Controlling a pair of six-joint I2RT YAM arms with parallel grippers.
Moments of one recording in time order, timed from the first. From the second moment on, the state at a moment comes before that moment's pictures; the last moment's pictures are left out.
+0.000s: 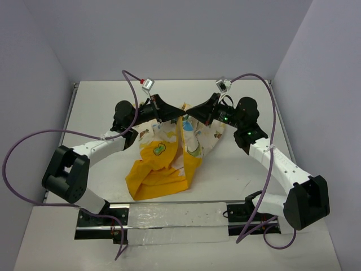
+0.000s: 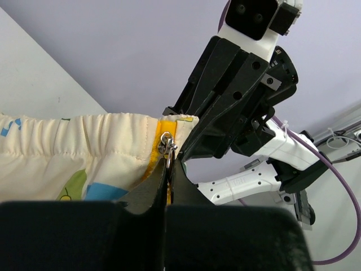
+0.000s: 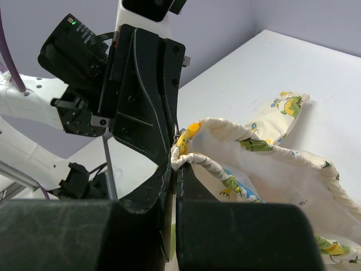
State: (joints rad) left arm -0.53 1.54 0.92 0.94 0.76 -1.14; right arm 0.38 1.19 0.88 0.44 -0.75 0.51
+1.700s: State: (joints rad) left arm -0.52 1.53 0.88 0.90 0.74 -1.13; right arm 0.39 1.21 0.90 0.37 -0.74 0.46
